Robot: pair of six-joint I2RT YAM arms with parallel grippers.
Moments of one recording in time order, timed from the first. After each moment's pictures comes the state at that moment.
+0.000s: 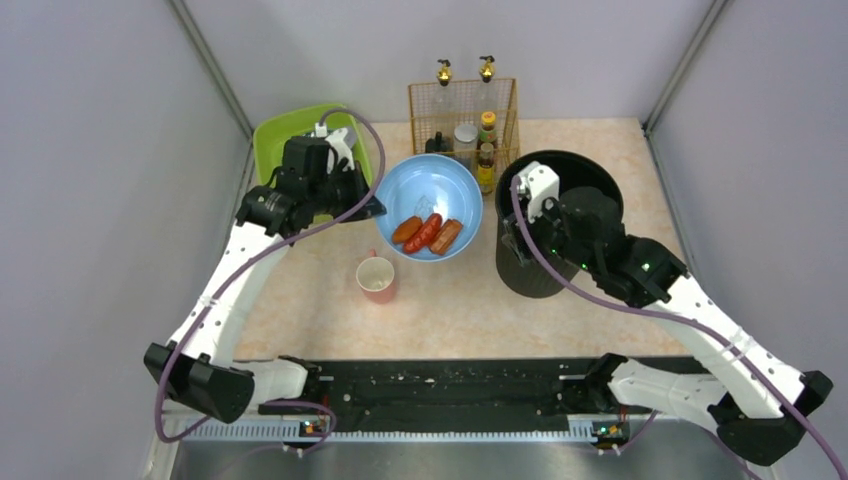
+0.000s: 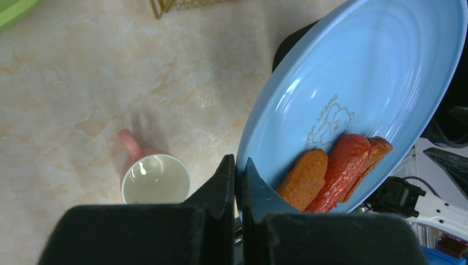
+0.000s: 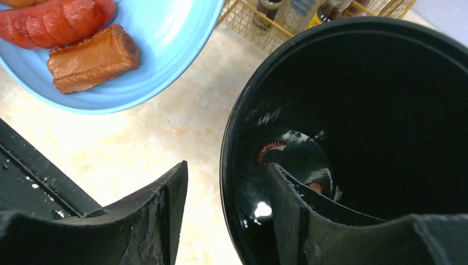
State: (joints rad) left arm -0.34 1.25 1.39 -0.81 0.30 -0.45; right arm 0.76 0.98 1.17 -0.69 0.12 -0.06
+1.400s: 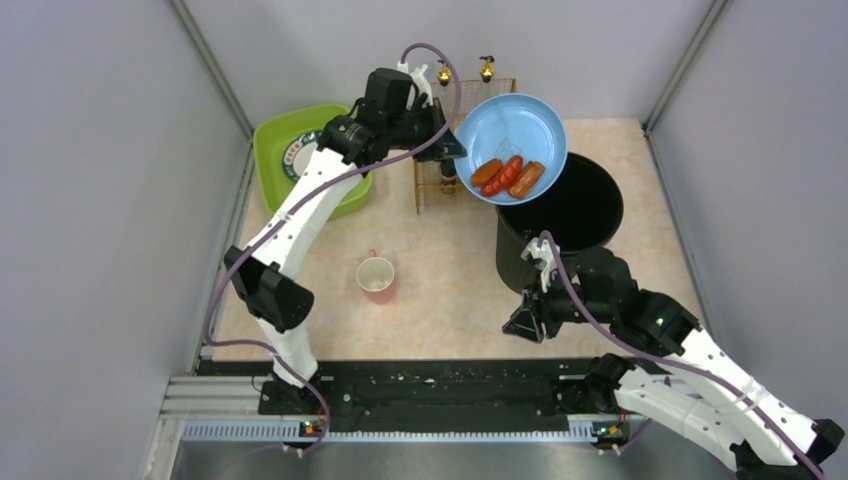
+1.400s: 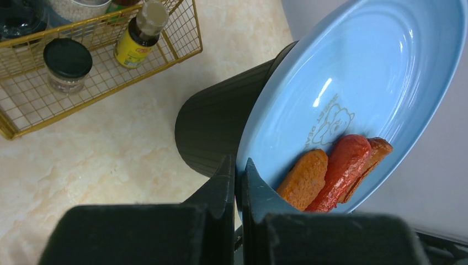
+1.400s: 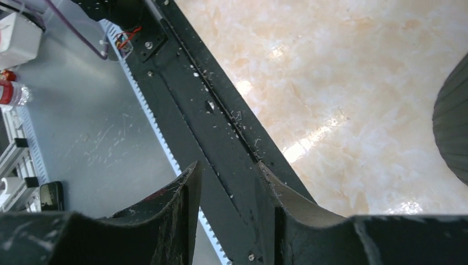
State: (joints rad) left arm -0.54 1.80 2.06 -0.76 0.37 -0.61; right arm 0.76 0.63 0.77 -0.75 -0.42 0.25
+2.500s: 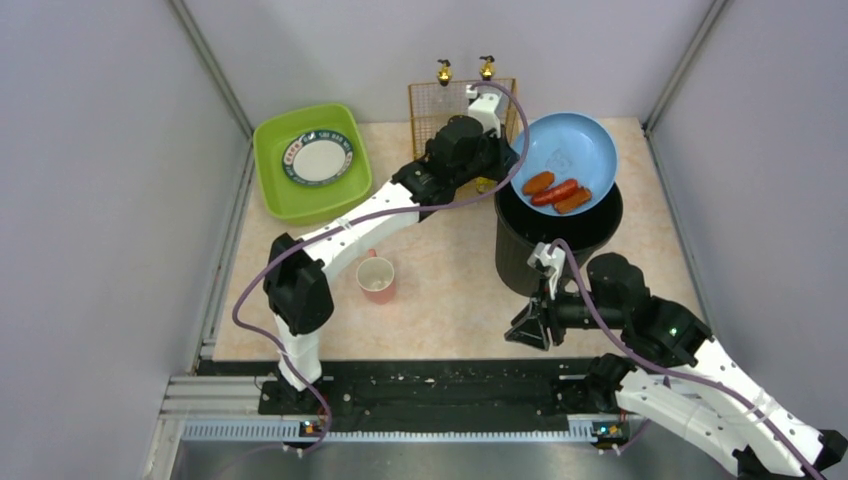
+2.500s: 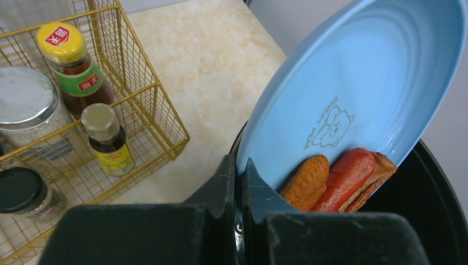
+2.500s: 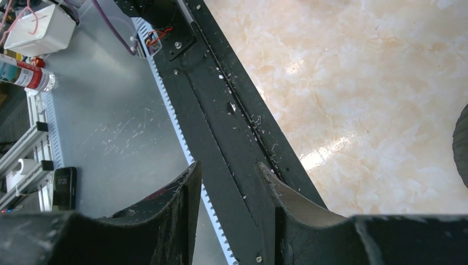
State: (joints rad) left arm -0.80 1.91 1.83 -0.15 0.00 -0.43; right arm 0.77 0.56 0.77 -0.74 -0.51 0.24
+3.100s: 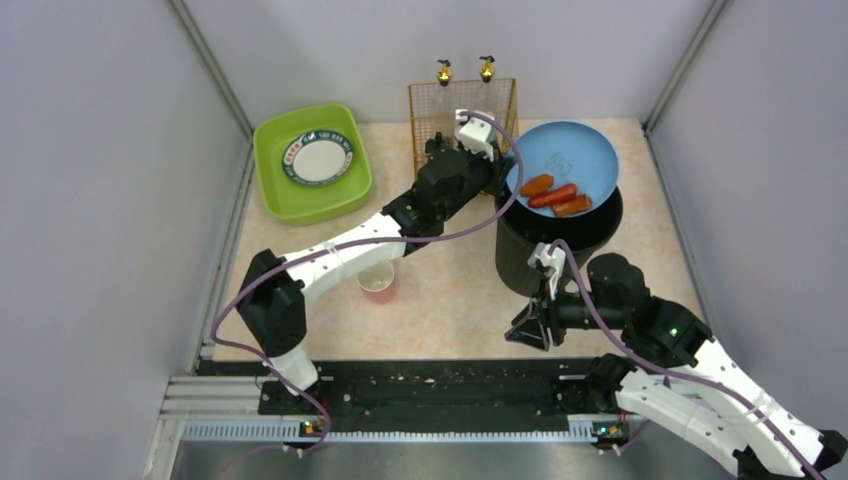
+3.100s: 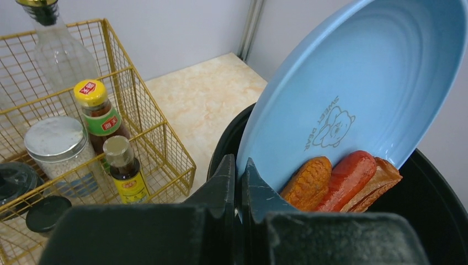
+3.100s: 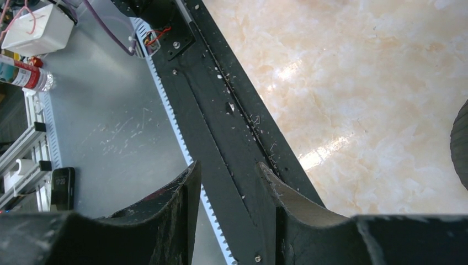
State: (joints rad) left arm -0.87 1.72 1.48 0.24 -0.11 -0.26; right arm 0.77 0.56 0.77 -0.75 -0.50 0.24
